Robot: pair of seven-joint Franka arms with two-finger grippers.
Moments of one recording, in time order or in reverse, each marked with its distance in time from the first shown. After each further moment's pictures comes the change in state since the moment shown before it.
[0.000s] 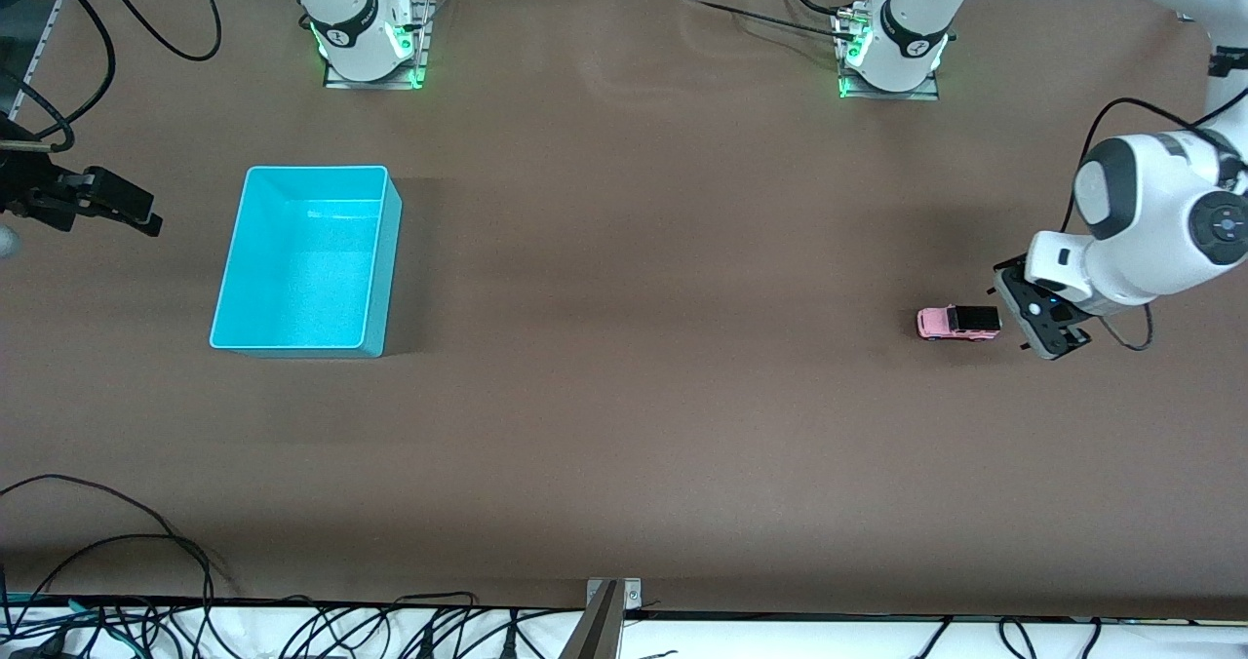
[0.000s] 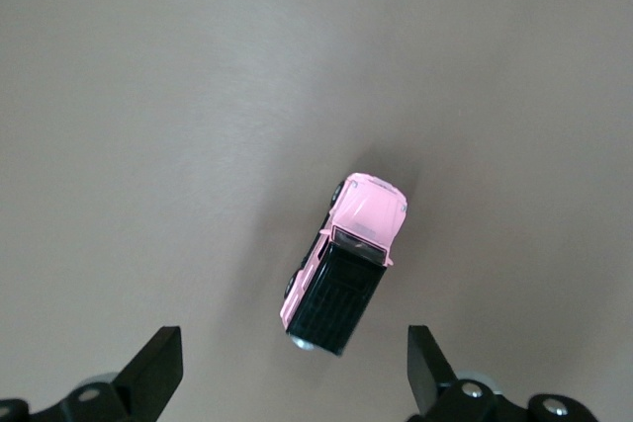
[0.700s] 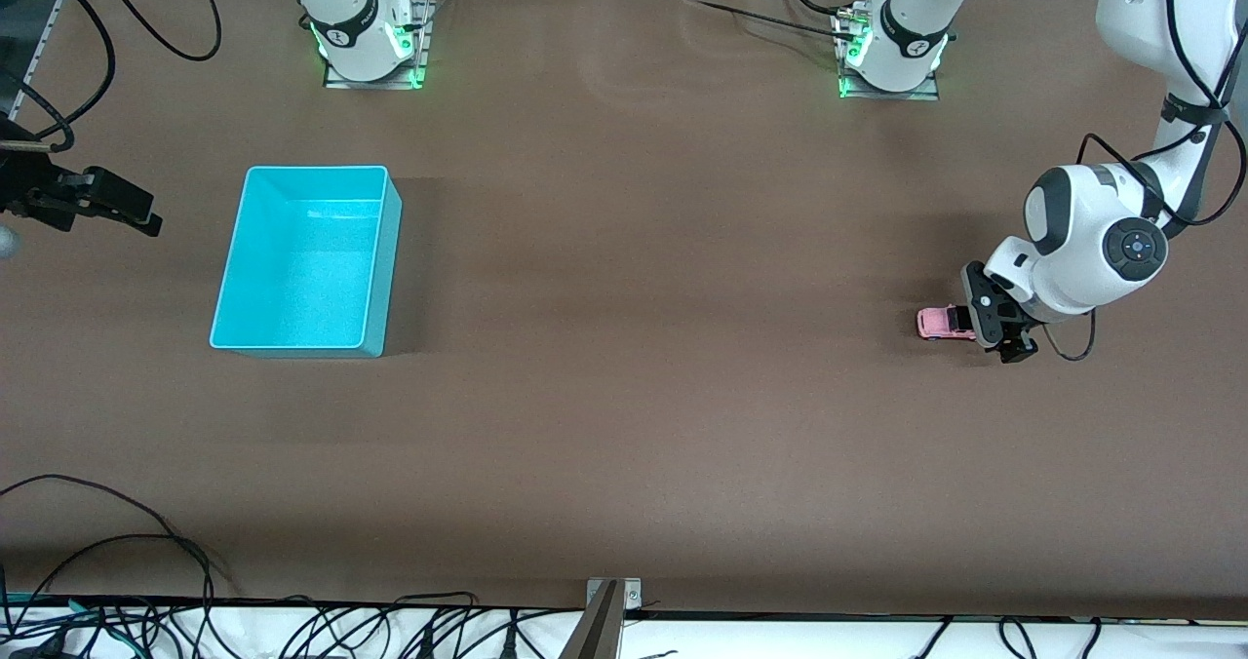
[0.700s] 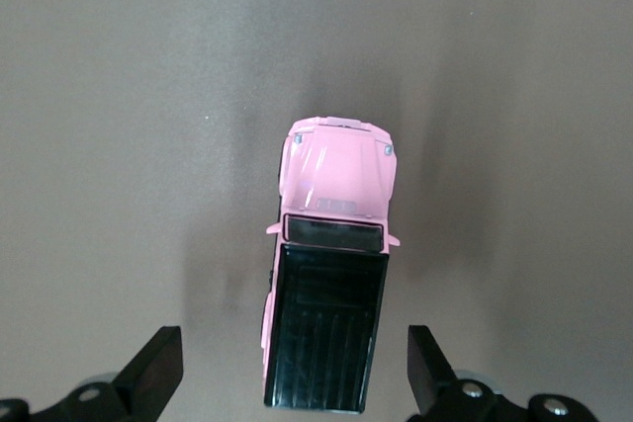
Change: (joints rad) left arm 0.013 0.112 -0.004 -0.051 0.103 0.142 0.183; right arm 0.000 0.000 0.000 0.000 0.000 0.000 0.000
